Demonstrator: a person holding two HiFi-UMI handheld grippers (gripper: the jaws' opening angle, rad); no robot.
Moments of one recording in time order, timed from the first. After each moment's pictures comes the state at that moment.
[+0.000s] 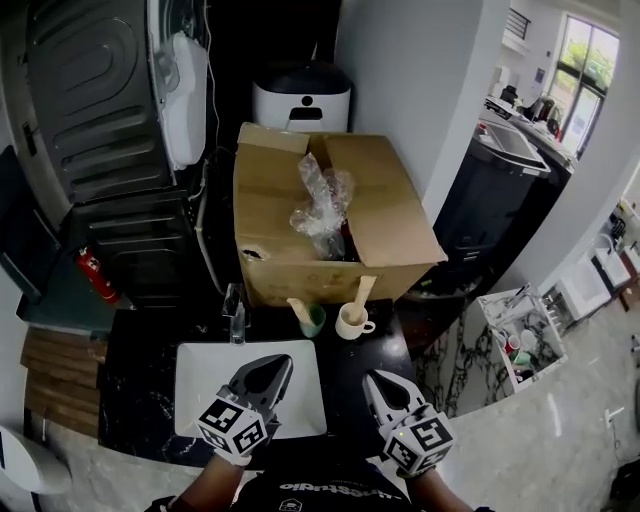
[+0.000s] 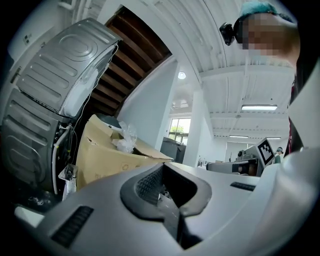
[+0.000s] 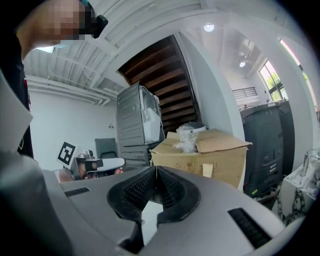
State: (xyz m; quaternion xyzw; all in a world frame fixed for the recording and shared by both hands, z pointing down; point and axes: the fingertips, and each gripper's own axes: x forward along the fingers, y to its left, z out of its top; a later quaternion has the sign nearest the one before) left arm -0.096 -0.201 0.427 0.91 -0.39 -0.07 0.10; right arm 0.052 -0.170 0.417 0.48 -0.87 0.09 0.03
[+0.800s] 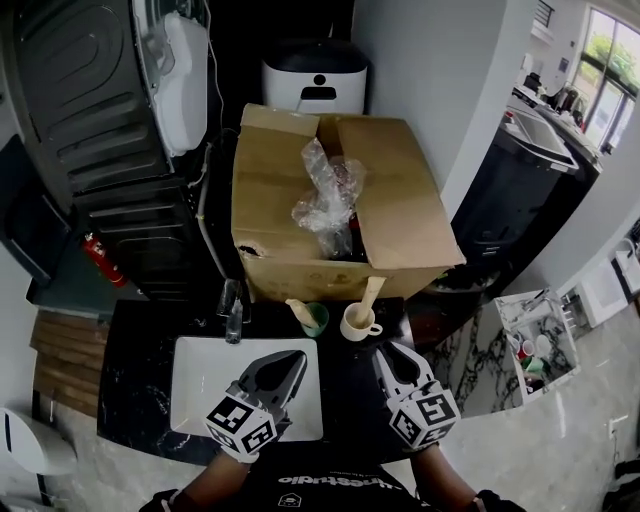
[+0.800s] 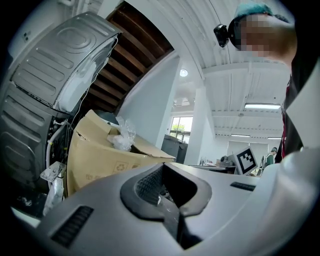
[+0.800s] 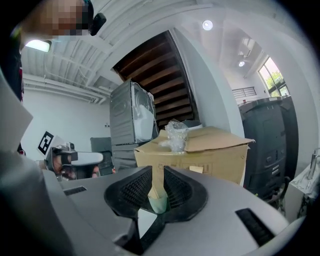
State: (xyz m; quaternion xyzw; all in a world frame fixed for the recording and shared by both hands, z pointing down) left arm -0.056 -0.240 0.435 0.91 -0.40 -0.06 0.11; right arm 0.094 -0.265 0.447 0.48 -0.87 0.09 0.03
